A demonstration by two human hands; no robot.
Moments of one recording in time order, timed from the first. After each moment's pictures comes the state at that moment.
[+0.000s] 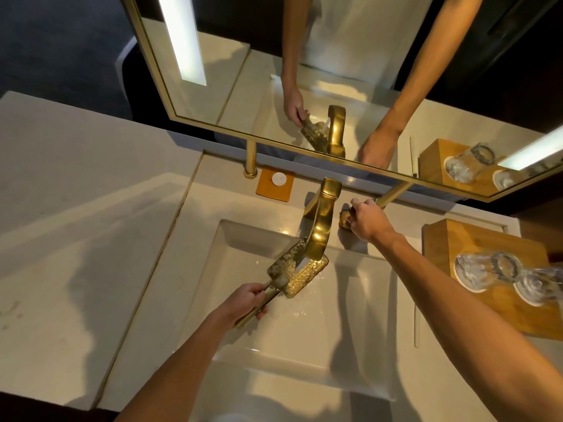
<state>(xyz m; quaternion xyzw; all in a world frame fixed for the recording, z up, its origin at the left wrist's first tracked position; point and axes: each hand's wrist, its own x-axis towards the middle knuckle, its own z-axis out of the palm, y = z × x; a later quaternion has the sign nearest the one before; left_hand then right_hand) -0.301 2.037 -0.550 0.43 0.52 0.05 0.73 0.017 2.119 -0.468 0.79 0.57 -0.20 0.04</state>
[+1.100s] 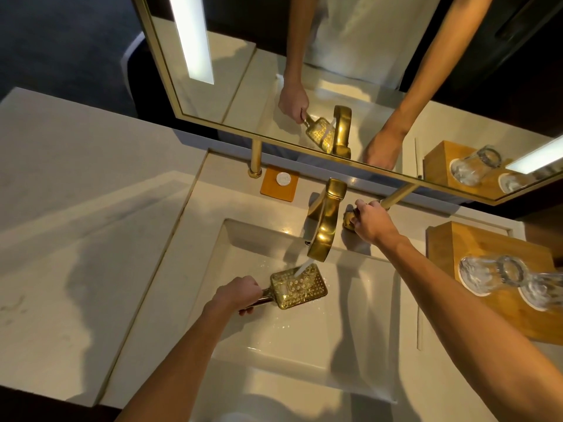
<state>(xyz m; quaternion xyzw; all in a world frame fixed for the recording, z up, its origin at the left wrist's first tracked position) -0.308 2.063 -0.554 0.62 0.57 -0.19 0.50 0.013 2.119 -0.465 0.79 0.57 -0.21 0.04</state>
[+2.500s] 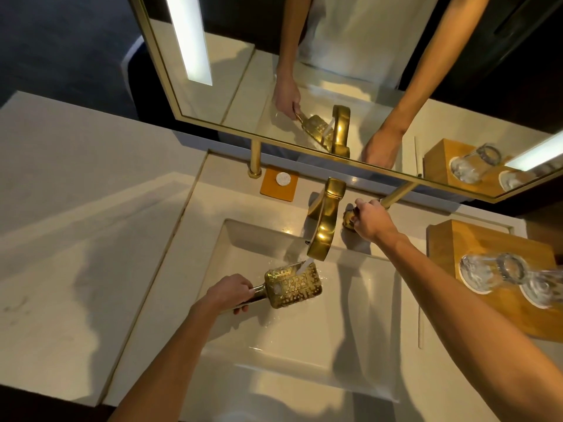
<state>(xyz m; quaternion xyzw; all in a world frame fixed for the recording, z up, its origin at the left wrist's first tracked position) -0.329 2.068 -0.545 0.63 0.56 -0.15 0.53 0.013 2.121 -0.465 0.80 0.57 -0.20 0.04</state>
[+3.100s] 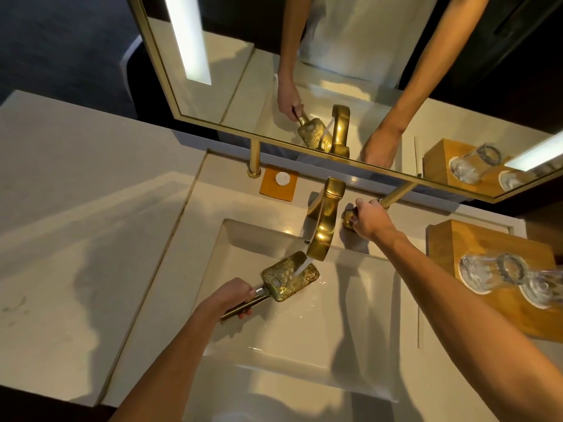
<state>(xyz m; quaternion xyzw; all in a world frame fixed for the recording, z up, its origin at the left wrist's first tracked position) -0.324 2.062 -0.546 0.49 0.59 -0.11 0.63 0.013 2.126 -0.471 0.81 0.56 -0.20 0.05</state>
